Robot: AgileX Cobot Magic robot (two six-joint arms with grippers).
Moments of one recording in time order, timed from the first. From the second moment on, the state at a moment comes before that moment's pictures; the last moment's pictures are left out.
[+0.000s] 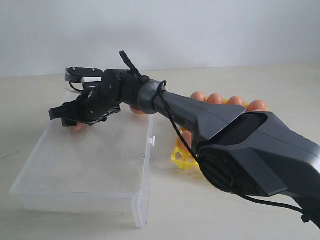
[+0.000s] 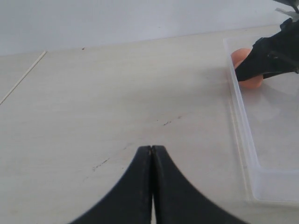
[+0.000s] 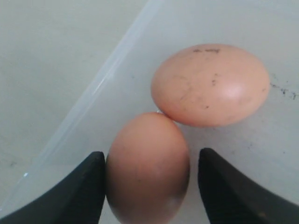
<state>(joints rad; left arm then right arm) 0.08 0.01 0.00 0.08 0.38 0.03 0.73 2.79 -2.50 0.39 0.66 0.03</state>
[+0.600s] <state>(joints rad) 0.08 0.01 0.00 0.08 0.38 0.03 0.73 2.79 -2.50 0.37 0.61 0.03</state>
